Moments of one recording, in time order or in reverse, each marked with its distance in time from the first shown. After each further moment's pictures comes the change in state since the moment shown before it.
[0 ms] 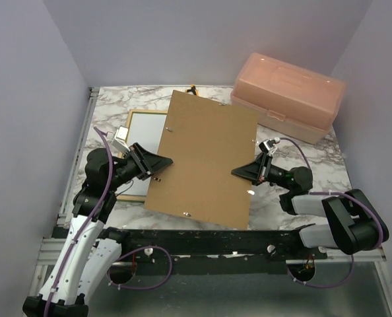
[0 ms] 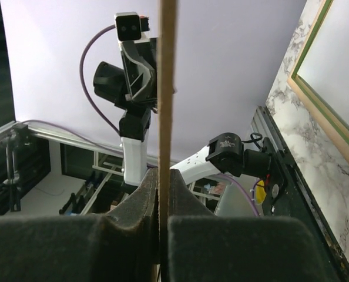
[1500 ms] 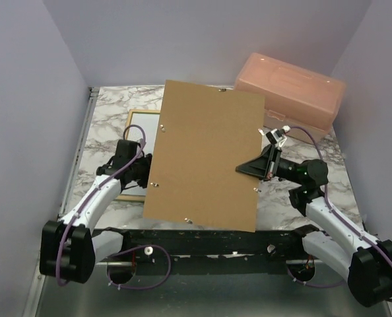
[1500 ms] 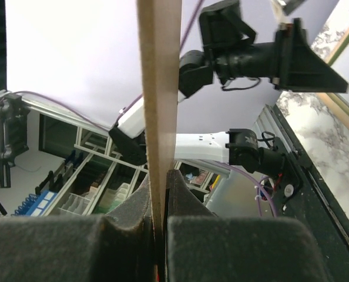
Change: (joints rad) left arm 0.071 0.449 -0.027 -0.295 -0.219 0.398; right arm 0.006 -0.416 0.161 -0.541 -0.045 -0.090
